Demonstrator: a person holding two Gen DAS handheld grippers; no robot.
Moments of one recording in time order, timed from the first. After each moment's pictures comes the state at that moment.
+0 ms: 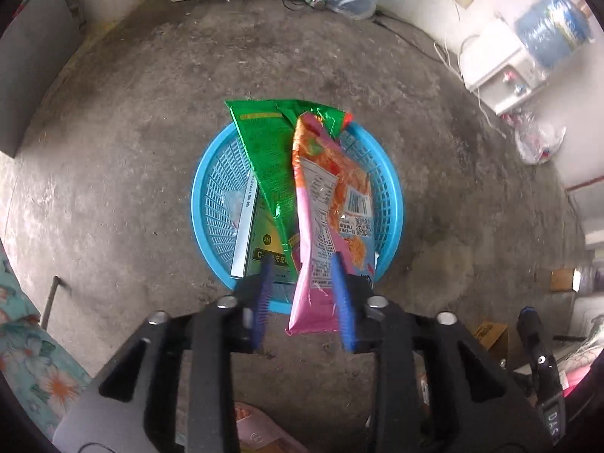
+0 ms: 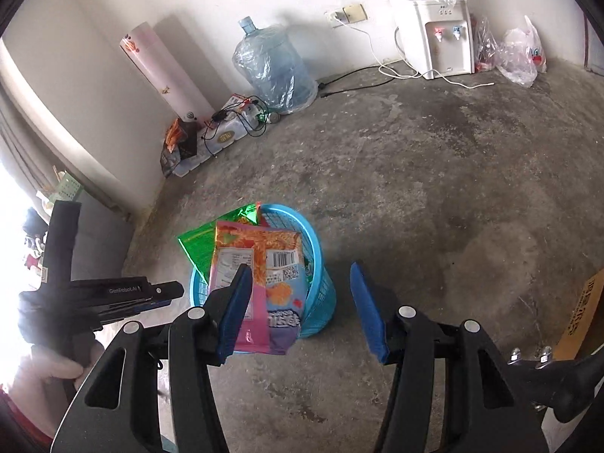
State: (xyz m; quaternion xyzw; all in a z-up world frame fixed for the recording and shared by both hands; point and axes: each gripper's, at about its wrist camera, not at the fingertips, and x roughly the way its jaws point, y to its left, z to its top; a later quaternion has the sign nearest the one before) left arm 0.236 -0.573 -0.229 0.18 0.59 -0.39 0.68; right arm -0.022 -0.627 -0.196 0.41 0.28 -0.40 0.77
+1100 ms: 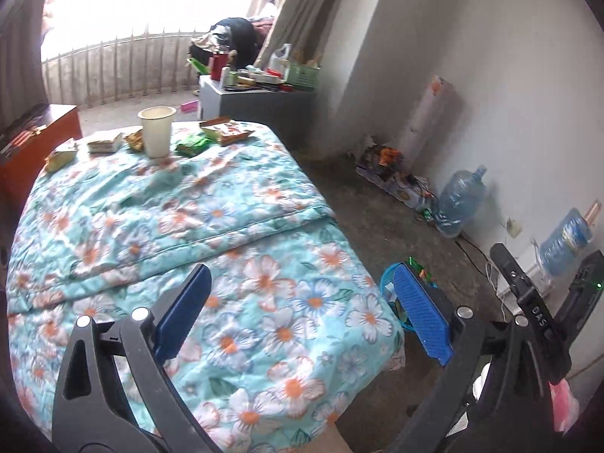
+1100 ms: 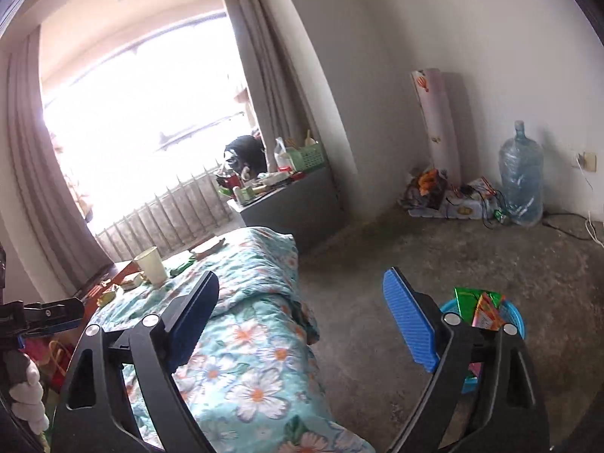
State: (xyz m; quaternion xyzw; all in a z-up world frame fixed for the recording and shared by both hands) left arm 0.117 -0.078 0.062 -0.07 0.37 -0.17 0.91; right arm 0.032 -0.378 0.037 0.18 0.17 -0.04 0.97
